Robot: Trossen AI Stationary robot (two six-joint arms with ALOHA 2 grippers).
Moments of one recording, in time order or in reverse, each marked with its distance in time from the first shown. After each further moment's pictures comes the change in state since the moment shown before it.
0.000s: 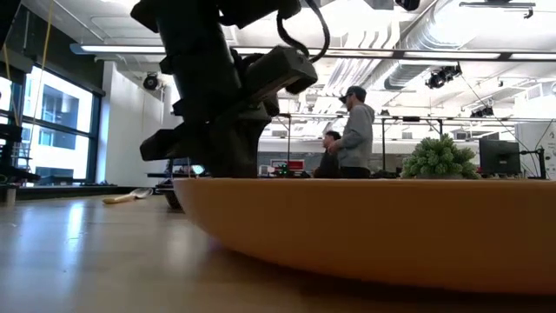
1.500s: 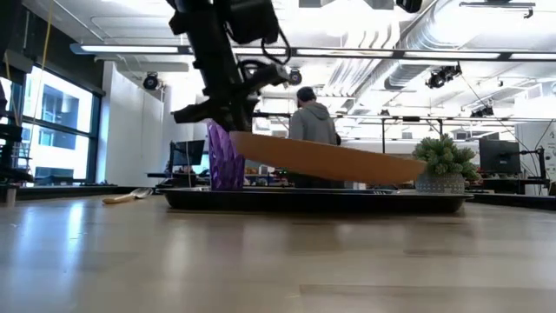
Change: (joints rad) left arm 0.421 -0.227 -0.031 -0.195 -0.023 0.222; right arm 0.000 0.000 0.000 -0.030 -0.009 0.000
